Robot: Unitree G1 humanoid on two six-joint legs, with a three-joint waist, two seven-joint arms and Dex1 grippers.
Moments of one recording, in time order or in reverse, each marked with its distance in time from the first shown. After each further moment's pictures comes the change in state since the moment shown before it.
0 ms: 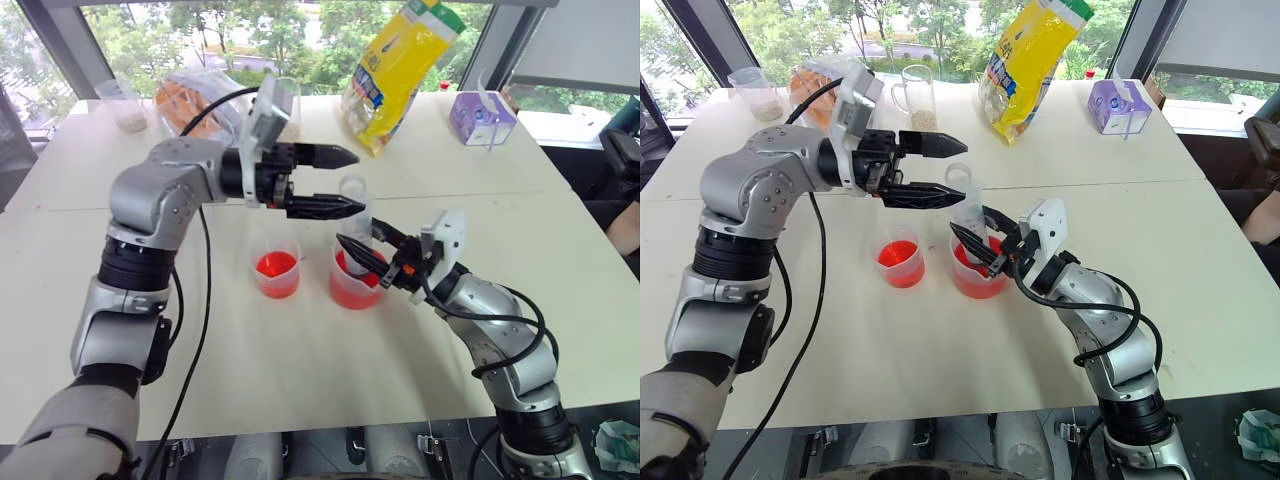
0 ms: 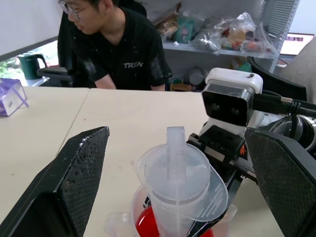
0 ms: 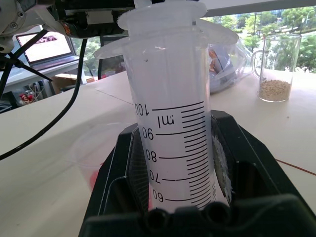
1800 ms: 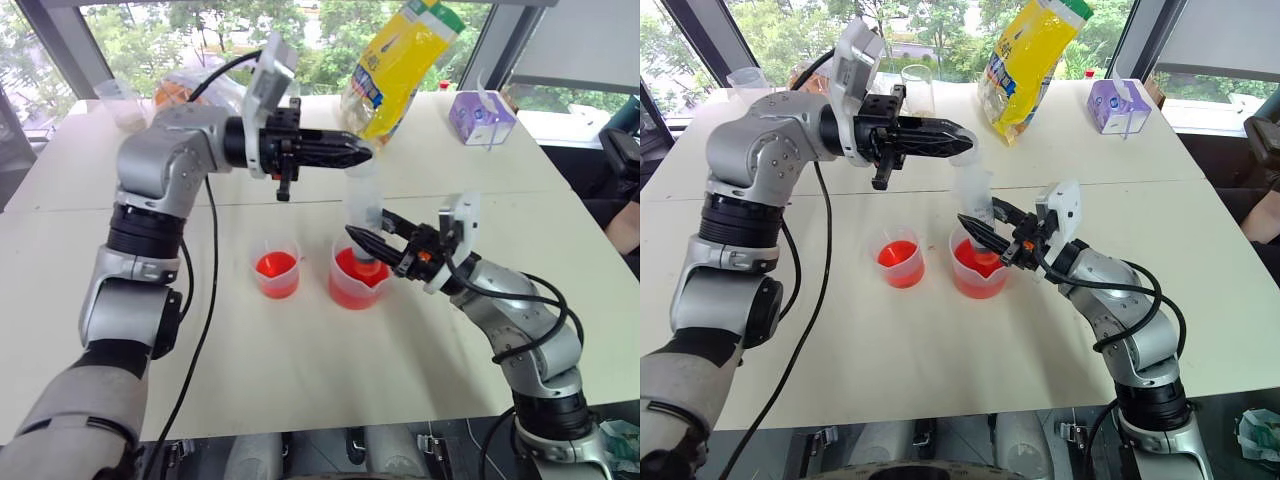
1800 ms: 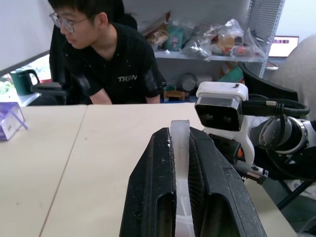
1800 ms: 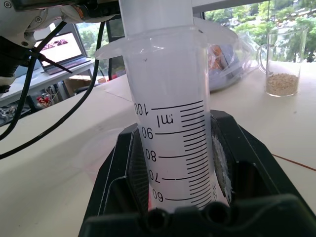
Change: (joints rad) left arm -0.139 -0.025 0.010 0.171 0.029 -0.059 -0.093; right arm -0.073 -0.077 -0.078 -0.026 0.189 0.170 0.025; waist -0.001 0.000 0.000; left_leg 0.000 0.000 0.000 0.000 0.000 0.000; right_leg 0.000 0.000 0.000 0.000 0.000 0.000
